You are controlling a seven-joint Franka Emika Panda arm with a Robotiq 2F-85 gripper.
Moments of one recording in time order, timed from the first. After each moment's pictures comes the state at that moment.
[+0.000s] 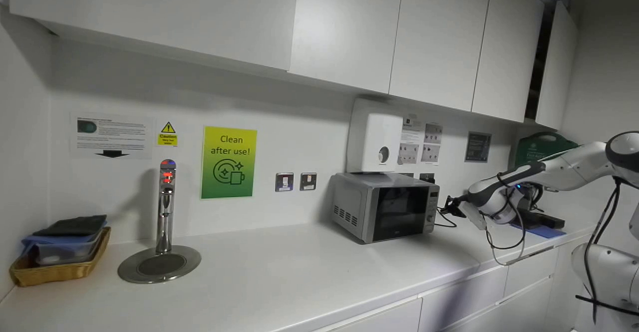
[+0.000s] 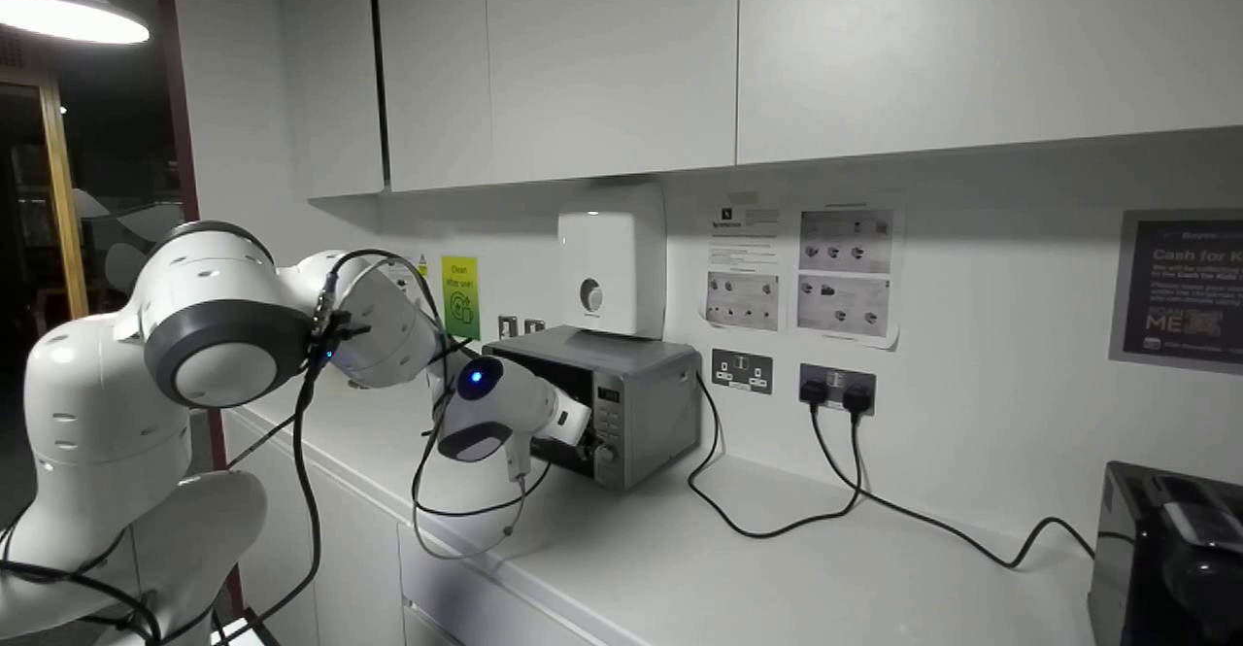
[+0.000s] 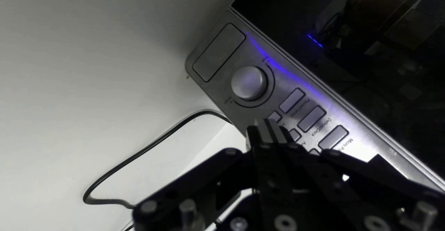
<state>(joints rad) 1.45 -0.50 -1.66 -2.47 0.26 3.45 0.08</state>
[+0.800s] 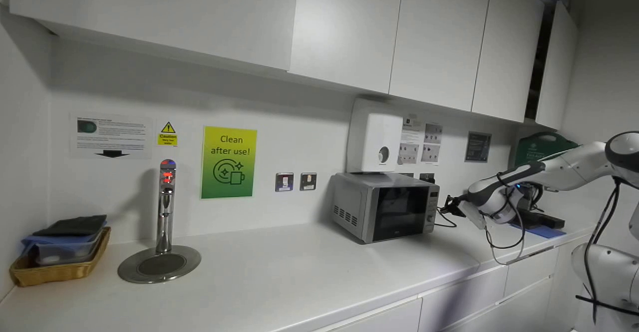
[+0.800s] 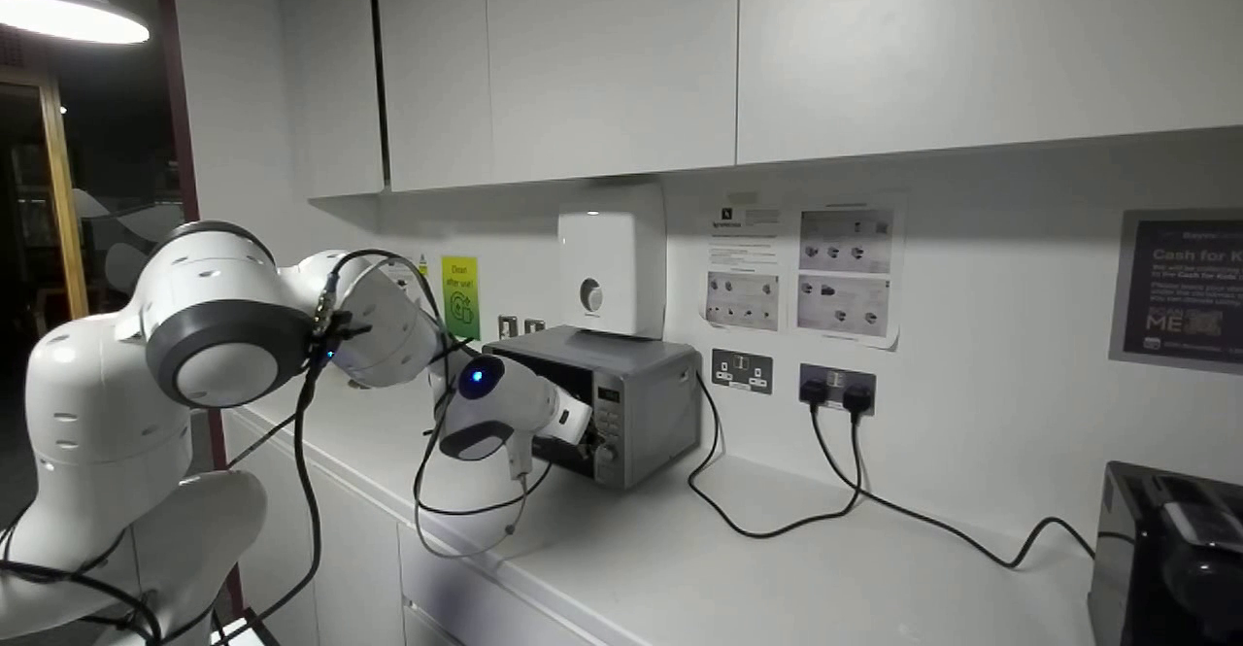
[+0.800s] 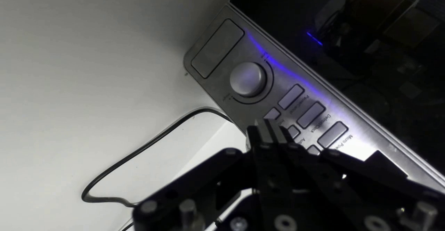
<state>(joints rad) 1.46 -0.50 -1.66 -2.46 0.26 3.45 0.08</state>
